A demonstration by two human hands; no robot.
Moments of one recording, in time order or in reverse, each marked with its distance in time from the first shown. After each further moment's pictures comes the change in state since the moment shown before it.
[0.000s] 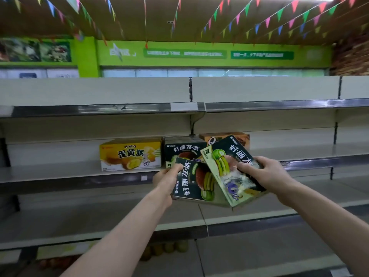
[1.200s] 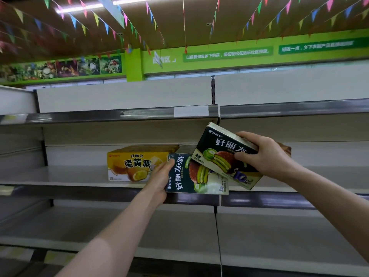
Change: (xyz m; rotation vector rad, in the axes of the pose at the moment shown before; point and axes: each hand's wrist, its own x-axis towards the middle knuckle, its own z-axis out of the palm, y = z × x) left_hand 0.120 0.013 0.006 -0.067 0.061 0.137; right_hand 0.169 -0.009 0.008 -0.343 -0.176 -0.547
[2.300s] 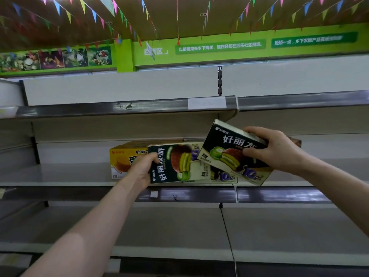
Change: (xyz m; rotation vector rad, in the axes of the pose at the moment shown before) left_hand 0.032 0.038 -0.069 0.044 0.040 -0.022; right_hand 0.011 -0.016 0.021 0.024 -0.049 0.042
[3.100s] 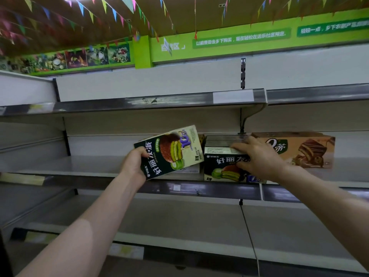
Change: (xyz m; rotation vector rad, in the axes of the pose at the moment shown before) left_hand -0.027 0.021 -0.056 -0.175 0.225 0.033; right_hand 0.035 -0.003 0.081 -0.610 -0.138 -0.147
